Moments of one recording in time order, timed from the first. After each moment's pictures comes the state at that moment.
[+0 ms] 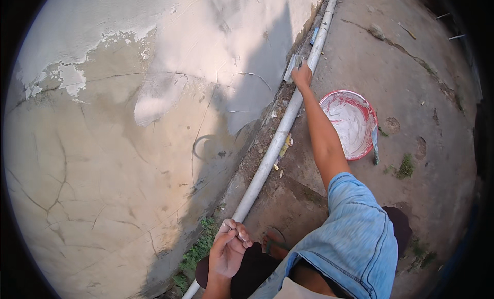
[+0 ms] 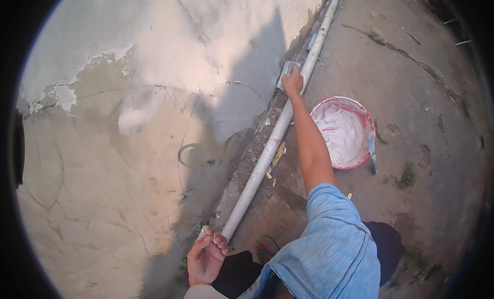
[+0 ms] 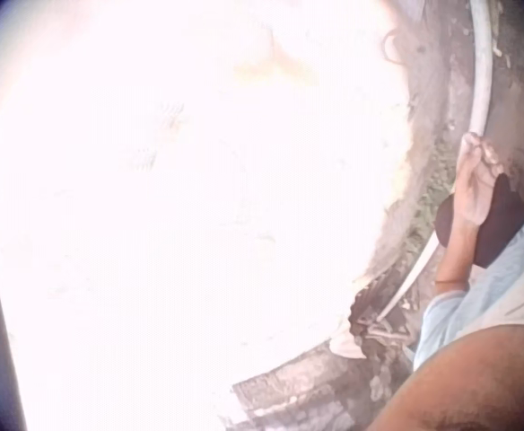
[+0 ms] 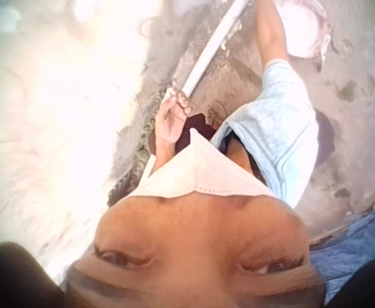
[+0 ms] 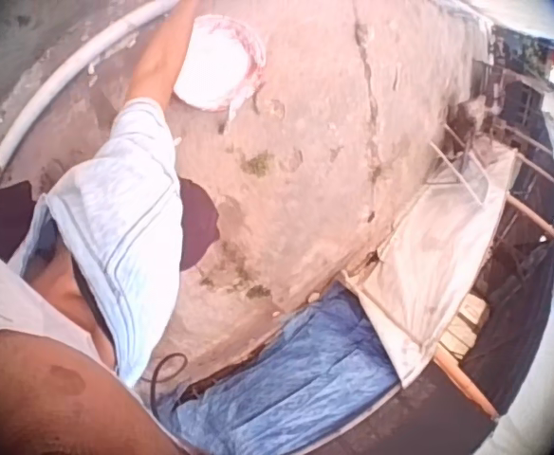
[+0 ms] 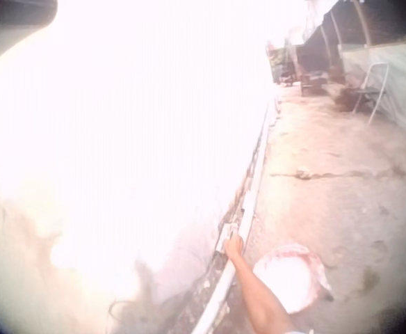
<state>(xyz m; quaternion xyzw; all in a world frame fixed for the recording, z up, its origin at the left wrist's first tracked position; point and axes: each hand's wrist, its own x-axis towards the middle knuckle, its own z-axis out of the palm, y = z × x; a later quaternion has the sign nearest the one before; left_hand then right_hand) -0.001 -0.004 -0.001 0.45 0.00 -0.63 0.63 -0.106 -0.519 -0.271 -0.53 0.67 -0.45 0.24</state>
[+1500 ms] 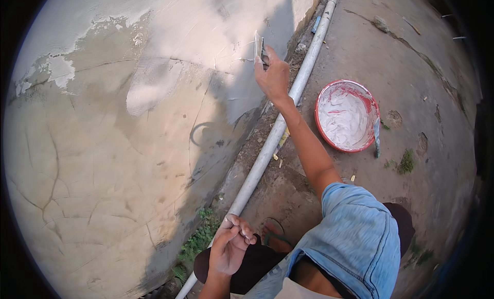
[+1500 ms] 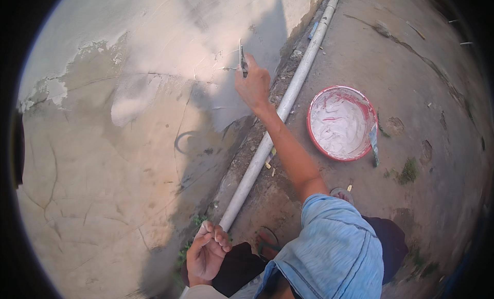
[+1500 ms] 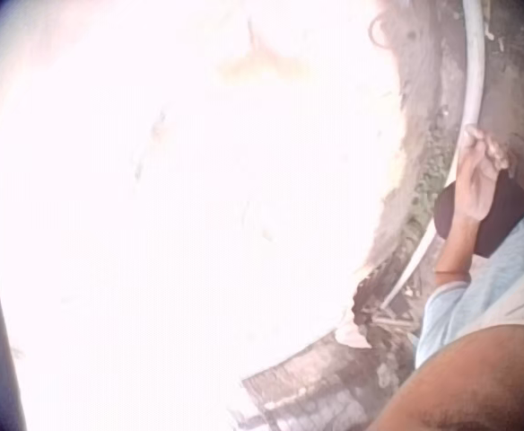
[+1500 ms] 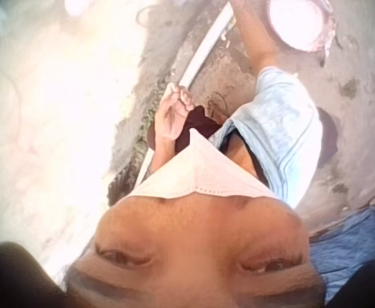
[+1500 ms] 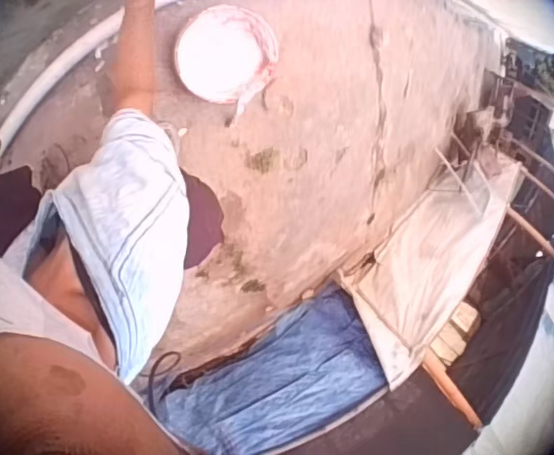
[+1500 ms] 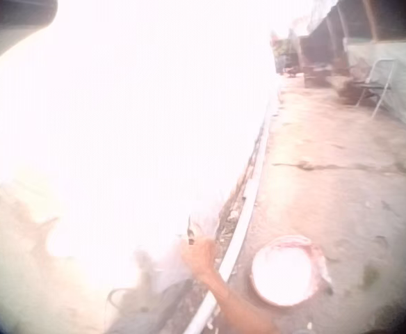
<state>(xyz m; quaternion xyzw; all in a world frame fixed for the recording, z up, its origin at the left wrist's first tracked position) -0.009 -0.007 0.000 0.44 -0.03 -0.65 0.62 -0.048 -0.375 -0.115 -0.59 0.44 -0.60 0.31</state>
